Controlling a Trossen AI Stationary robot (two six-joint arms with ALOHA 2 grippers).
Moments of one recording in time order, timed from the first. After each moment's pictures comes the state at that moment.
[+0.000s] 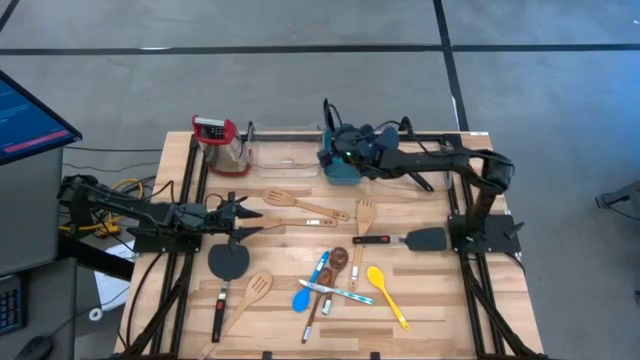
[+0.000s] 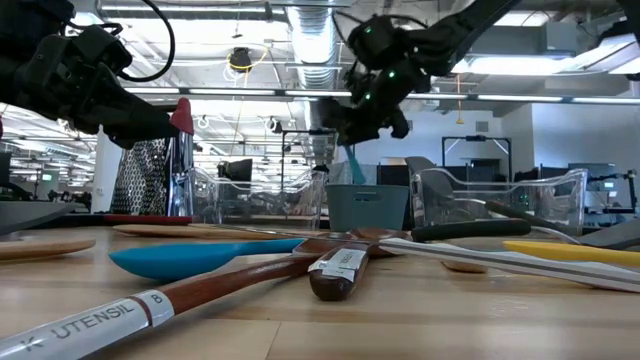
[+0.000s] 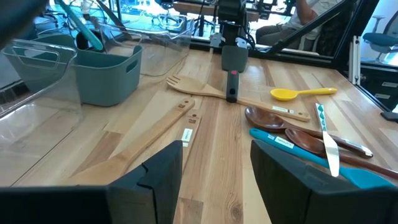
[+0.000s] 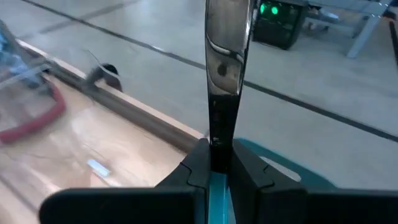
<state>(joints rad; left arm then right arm) -0.21 0.50 0.01 0.27 -0.35 -0.17 -0.34 1.82 1.19 0.12 0.63 0.28</state>
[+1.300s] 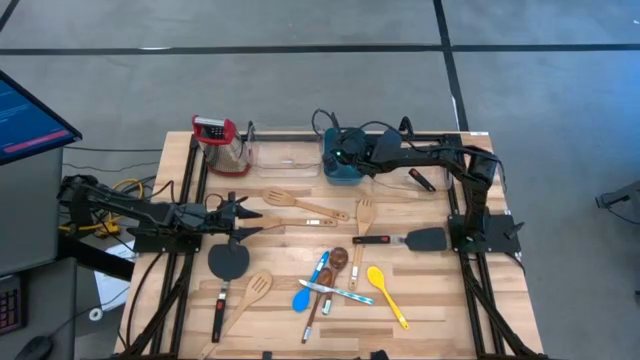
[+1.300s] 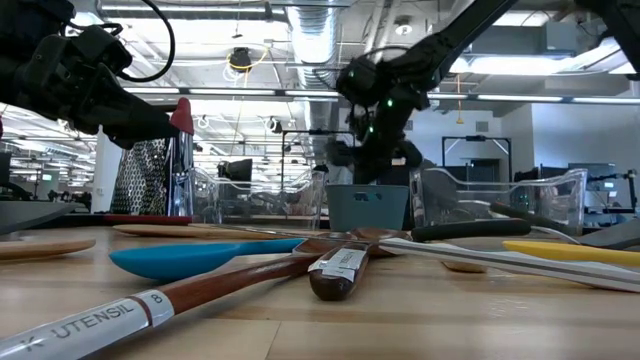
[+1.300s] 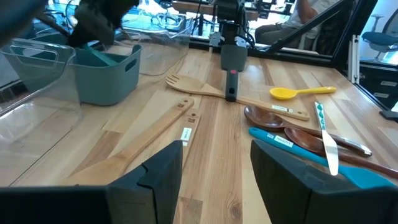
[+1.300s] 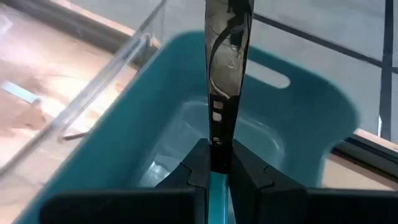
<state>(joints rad) -0.21 0.50 0.01 0.27 -0.34 -0.17 -0.39 1.93 1.26 -0.21 0.57 0.49</state>
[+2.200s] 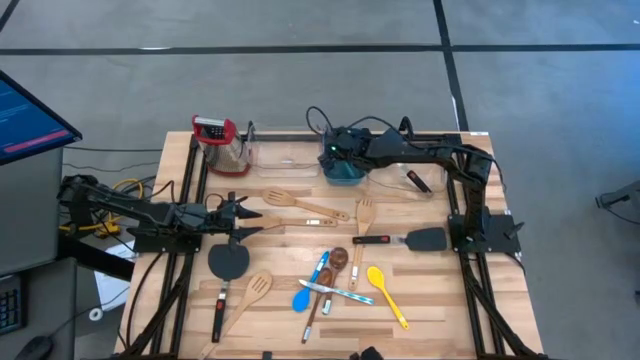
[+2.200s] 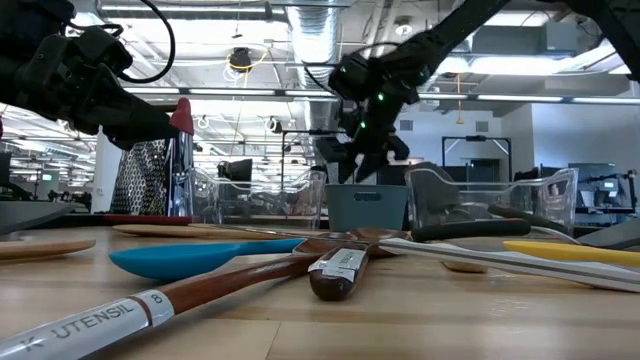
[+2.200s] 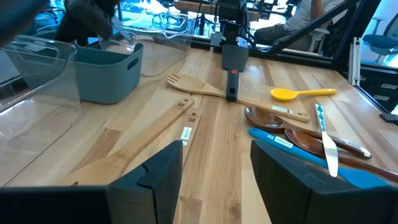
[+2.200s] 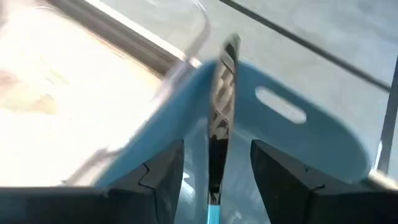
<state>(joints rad) -0.21 0.50 0.01 0.27 -0.35 -0.19 -0.38 1.96 1.38 -0.30 0.52 0.35</state>
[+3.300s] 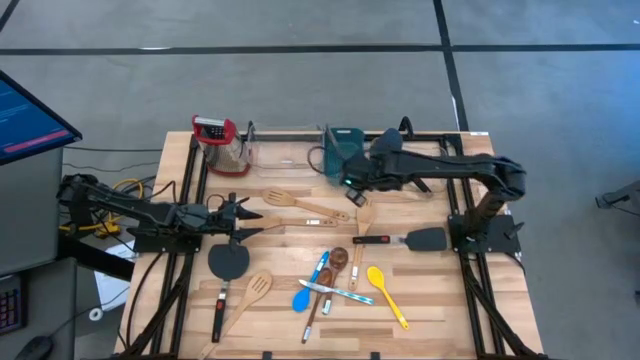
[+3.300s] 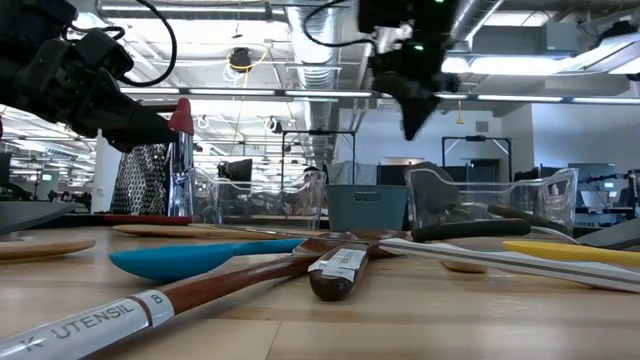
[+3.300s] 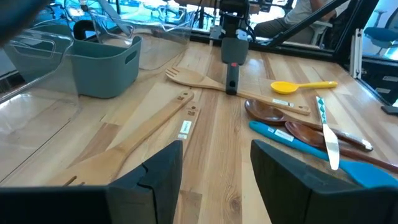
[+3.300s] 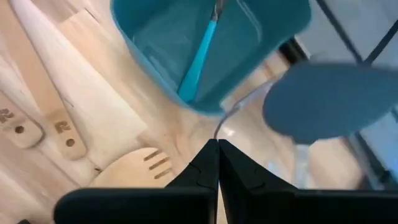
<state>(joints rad) -0.21 0.53 0.01 0.27 -0.34 -0.19 -0.13 1.69 1.41 -1.07 0.51 0.50</state>
